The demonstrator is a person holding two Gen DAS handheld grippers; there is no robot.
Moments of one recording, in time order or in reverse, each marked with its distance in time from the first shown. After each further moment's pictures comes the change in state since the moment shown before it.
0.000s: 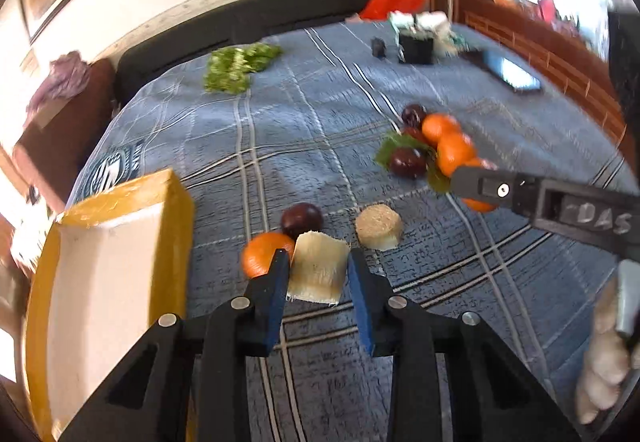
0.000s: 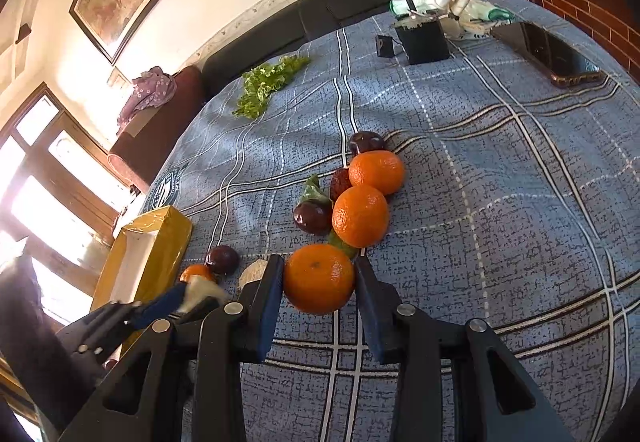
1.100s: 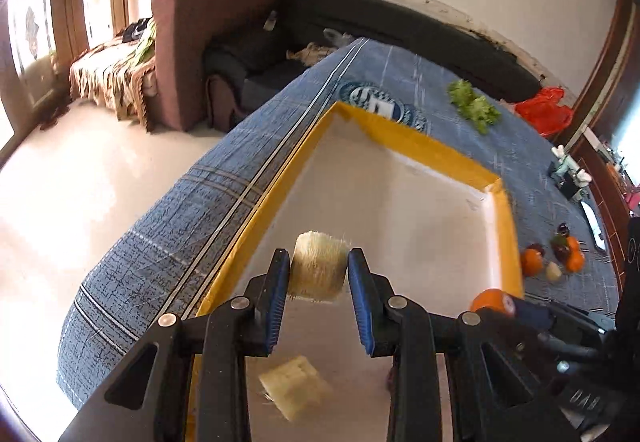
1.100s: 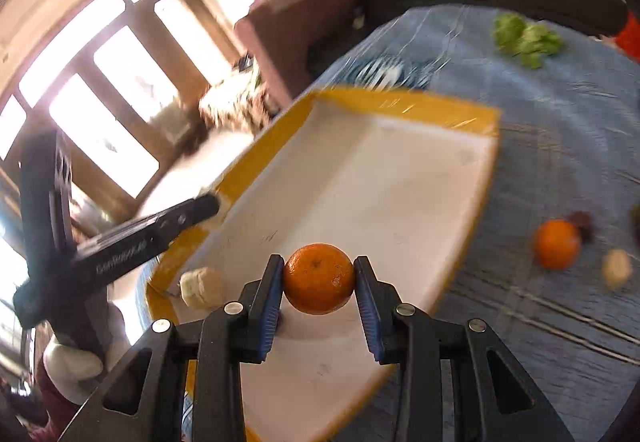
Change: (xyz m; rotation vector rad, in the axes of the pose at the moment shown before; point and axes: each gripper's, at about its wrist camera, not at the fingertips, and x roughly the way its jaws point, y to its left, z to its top) left arm -0.083 0.268 -0.112 -0.609 0.014 0.132; right arm 0.074 0.250 -0.082 -0.449 0.305 0.268
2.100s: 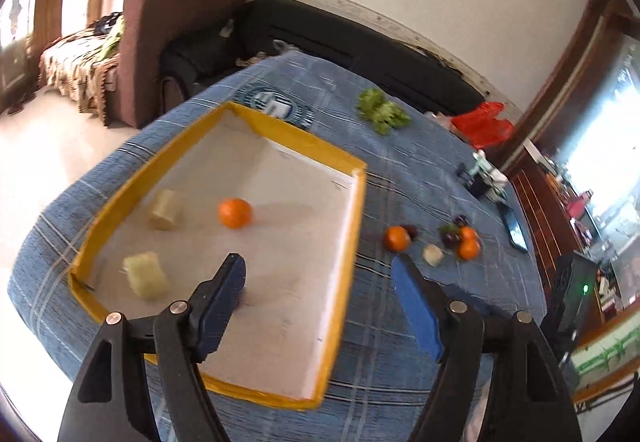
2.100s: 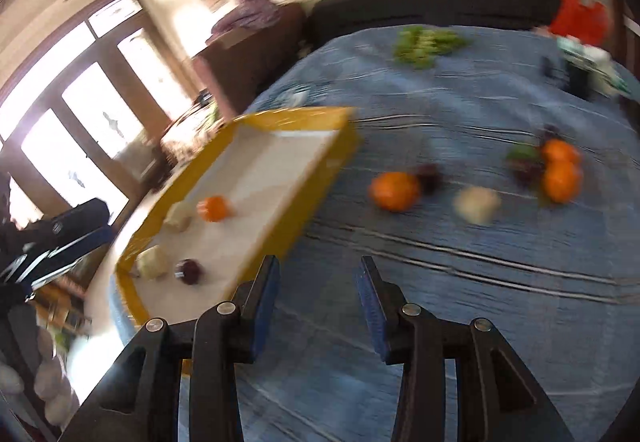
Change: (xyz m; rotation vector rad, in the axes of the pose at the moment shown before) left arm -0.093 -0.106 -0.050 -0.024 -0.051 -0.209; right arm -0.108 -0.089 -0.062 0.132 -0.161 -0.156
